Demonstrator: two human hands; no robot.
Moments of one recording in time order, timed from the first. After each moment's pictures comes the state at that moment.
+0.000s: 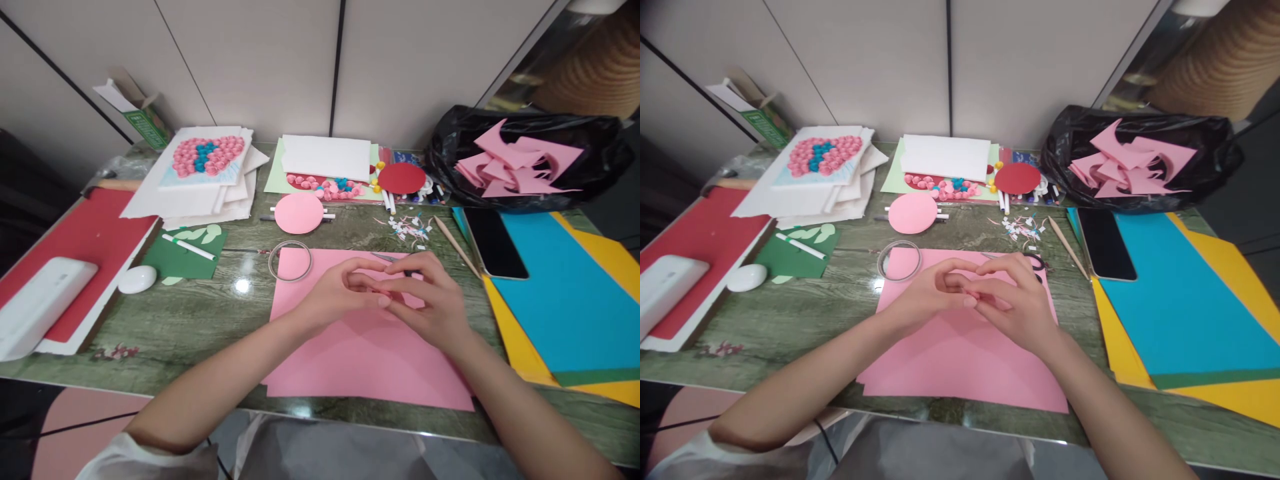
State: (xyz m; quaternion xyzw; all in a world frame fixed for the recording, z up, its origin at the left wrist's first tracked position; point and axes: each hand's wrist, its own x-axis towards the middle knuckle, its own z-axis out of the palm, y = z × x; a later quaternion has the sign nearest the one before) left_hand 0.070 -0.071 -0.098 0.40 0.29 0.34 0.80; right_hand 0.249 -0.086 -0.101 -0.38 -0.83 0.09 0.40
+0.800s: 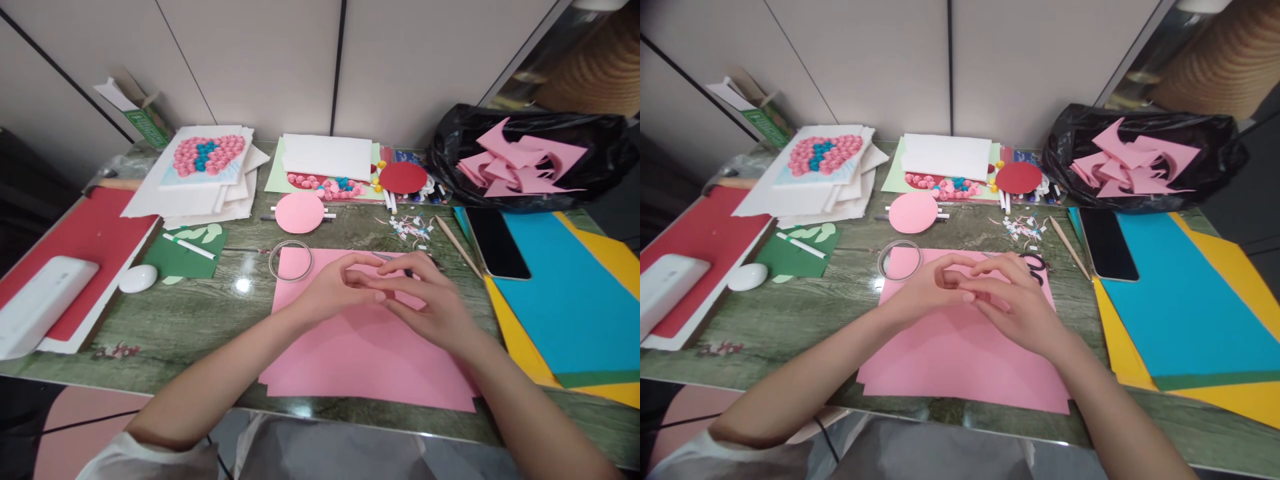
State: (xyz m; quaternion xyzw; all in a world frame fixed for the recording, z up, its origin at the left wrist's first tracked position) left_hand 0.065 -0.065 -0.102 0.43 0.30 0.33 0.78; right_hand 0.251 -0.084 -0.095 -0.37 -0.85 0.15 0.34
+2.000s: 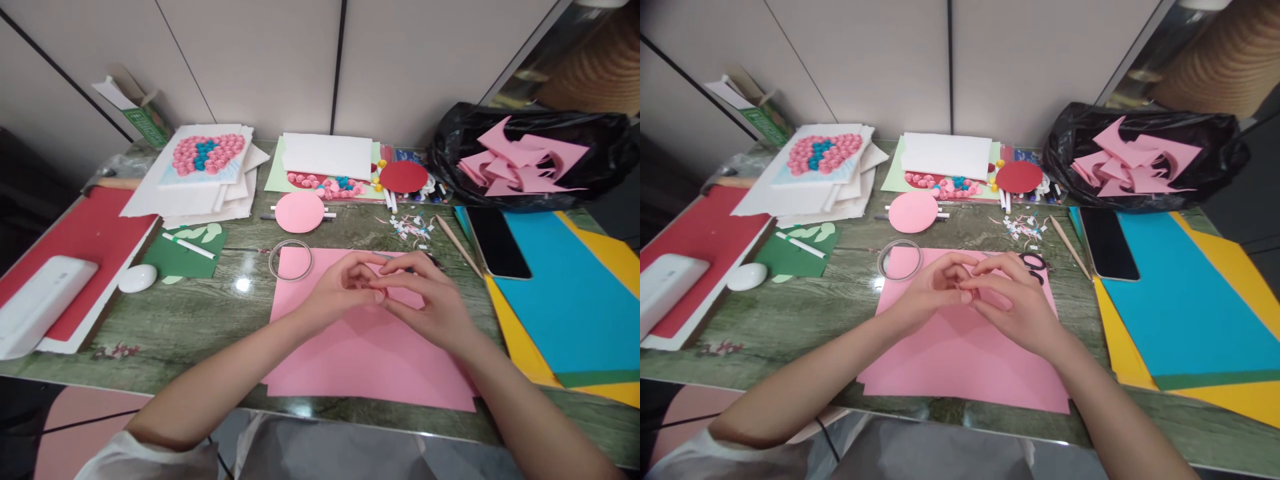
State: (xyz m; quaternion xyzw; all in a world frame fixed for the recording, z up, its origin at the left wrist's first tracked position) left_hand 0.070 -0.072 -0.103 0.43 0.28 0.38 0.77; right_hand 0.247 -0.086 -0.096 -0.39 -0.83 0.18 0.36
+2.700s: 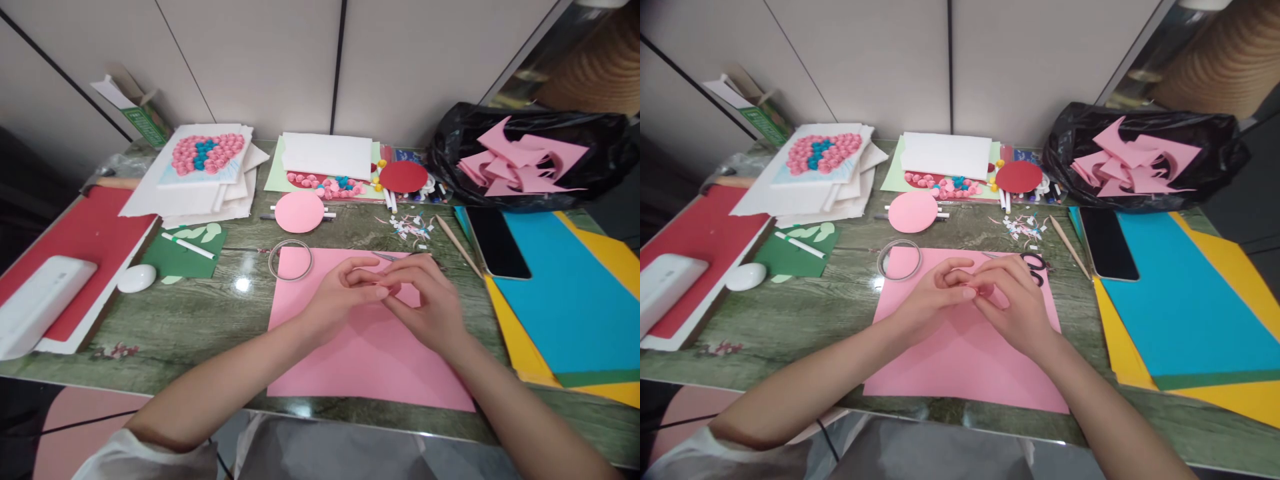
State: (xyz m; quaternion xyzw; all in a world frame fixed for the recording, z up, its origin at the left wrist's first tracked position) left_hand 0.079 -0.081 -0.112 0.26 0.27 0.42 0.83; right_hand 0.240 -0.090 -0.103 -0.42 -0.80 0.12 0.41
